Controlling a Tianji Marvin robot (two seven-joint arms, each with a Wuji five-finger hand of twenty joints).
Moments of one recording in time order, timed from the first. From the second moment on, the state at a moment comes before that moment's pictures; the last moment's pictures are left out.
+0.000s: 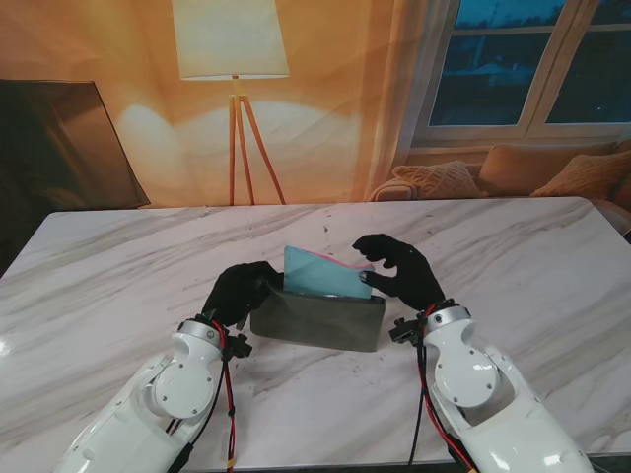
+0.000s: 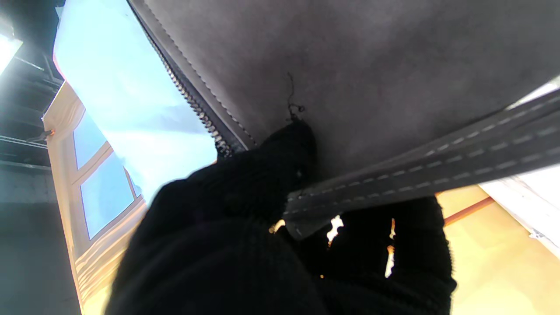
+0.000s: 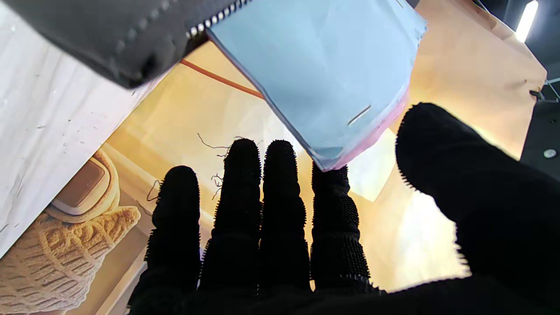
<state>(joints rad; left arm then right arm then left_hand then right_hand) 1.44 -1.21 -1.07 -1.45 0.37 -0.17 0.31 -1.51 -1.19 1.22 -1.58 -0.28 -0.19 -0.20 1.10 -0.55 0.86 -0.22 0.88 -0.07 0.99 0.77 0.97 0.26 0.51 0.93 0.69 0.36 0.96 0.92 0.18 0.37 1.29 0.83 0.38 -0.75 1.19 -0.17 0.49 -0.09 0.57 0.53 0.56 -0.04 0.55 0.54 0.53 -0.09 0.57 0.44 0.13 0.01 0.94 0.80</state>
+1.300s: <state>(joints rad) 1.40 -1.21 -1.04 -1.41 0.38 -0.17 0.31 -1.27 -1.14 1.05 -1.58 -0.33 0.05 0.05 1.10 -0.54 0.86 -0.22 0.88 -0.07 0.99 0.78 0.97 0.26 0.51 0.93 0.69 0.36 0.96 0.92 0.18 0.37 1.29 0.83 0.60 -0.80 1.19 -0.28 0.83 -0.21 0.92 0.37 0.96 0.02 0.72 0.78 1.07 -0.09 1.34 0.69 0.71 0.03 1.67 0.88</state>
